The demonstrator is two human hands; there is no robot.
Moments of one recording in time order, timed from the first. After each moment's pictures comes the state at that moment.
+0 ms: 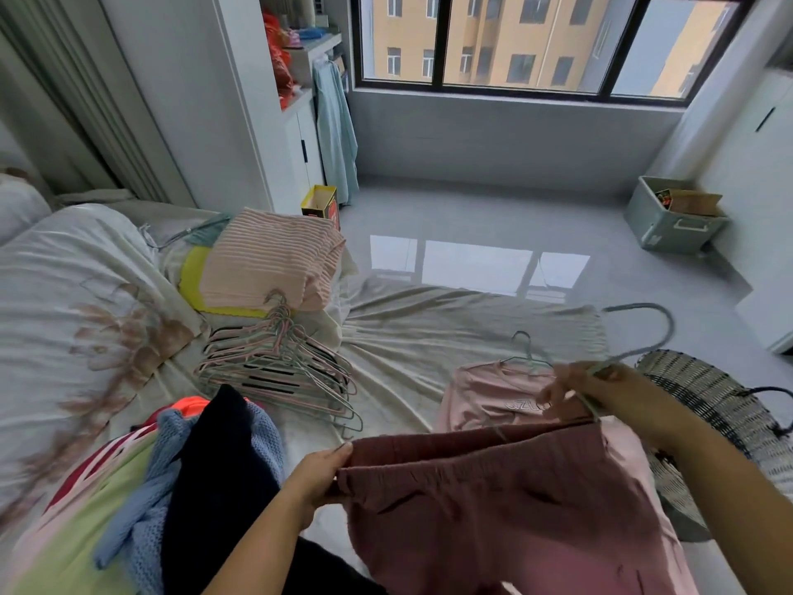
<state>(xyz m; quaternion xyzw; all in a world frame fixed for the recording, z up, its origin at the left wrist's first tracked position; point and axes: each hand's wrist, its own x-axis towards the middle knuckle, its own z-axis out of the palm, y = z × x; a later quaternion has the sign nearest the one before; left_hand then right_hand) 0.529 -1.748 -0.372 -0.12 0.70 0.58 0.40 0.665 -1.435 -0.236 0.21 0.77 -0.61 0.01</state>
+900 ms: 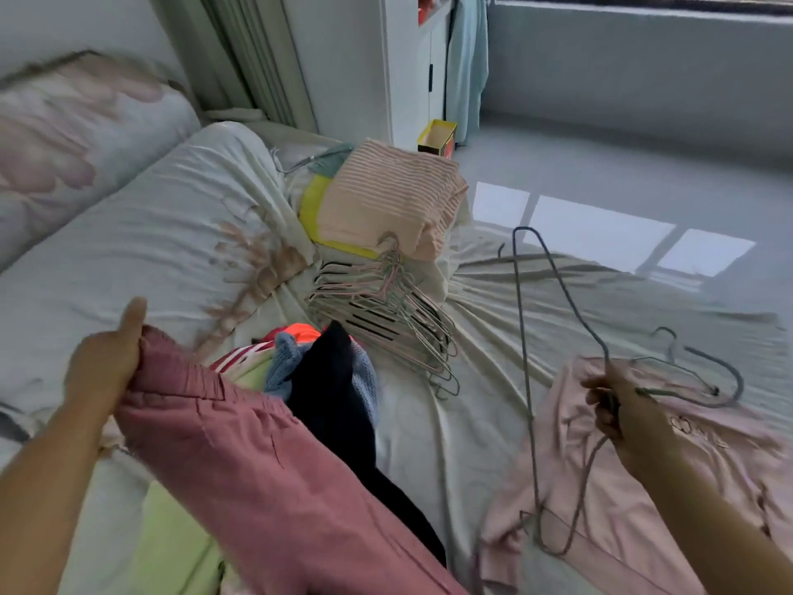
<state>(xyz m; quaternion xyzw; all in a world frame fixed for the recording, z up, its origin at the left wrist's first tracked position) 0.400 -2.027 -0.283 -0.29 0.89 0.33 -0.03 0.550 -1.514 -0.369 0.38 0.58 -0.72 -0.05</state>
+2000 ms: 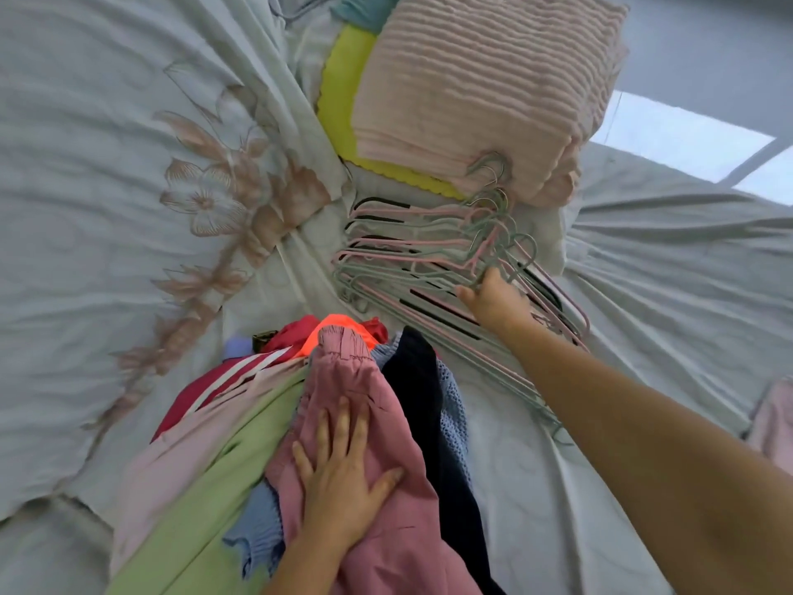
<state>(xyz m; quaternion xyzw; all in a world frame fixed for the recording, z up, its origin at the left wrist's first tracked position) 0.340 -1.971 -0.631 0.05 0.96 0.06 0.27 0.172 -1.728 -0.593 0.20 0.91 -0.28 0.23</state>
